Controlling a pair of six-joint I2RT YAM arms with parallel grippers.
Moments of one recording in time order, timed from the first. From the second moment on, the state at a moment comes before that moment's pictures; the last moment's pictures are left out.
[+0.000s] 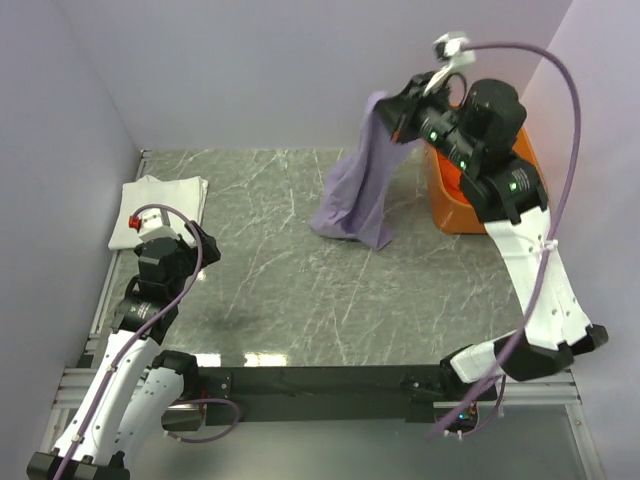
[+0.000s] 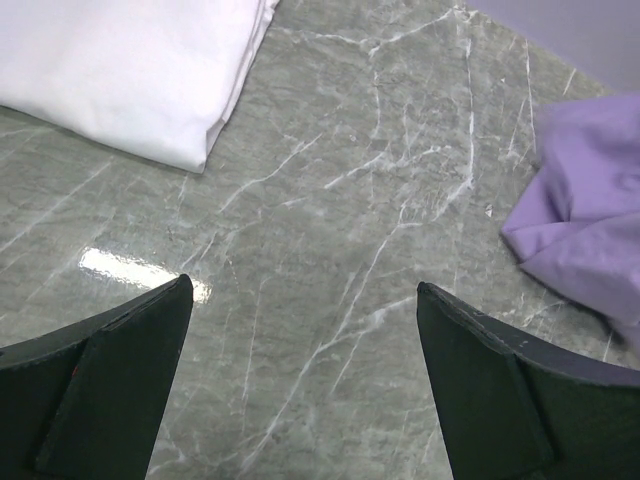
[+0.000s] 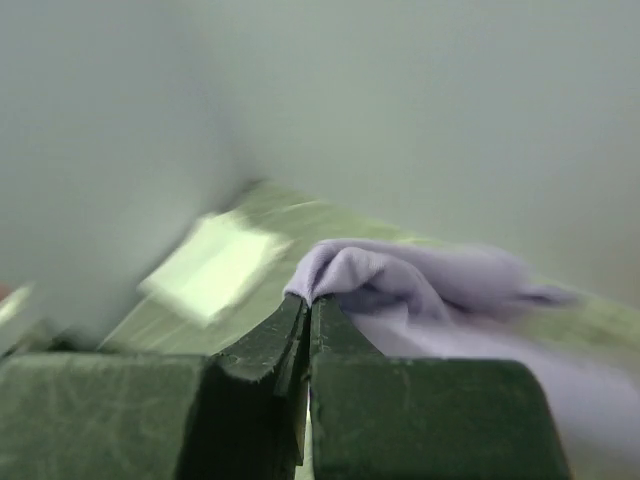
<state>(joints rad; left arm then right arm) -0.20 0.63 0.62 -0.39 -0.29 -0.51 0.42 1.44 2.00 -0.55 -0.12 0.23</state>
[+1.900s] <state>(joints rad) -0.54 1.22 0.85 -0.36 -0.25 -0.29 0.28 1.63 0.87 -0.16 -0.23 0.76</state>
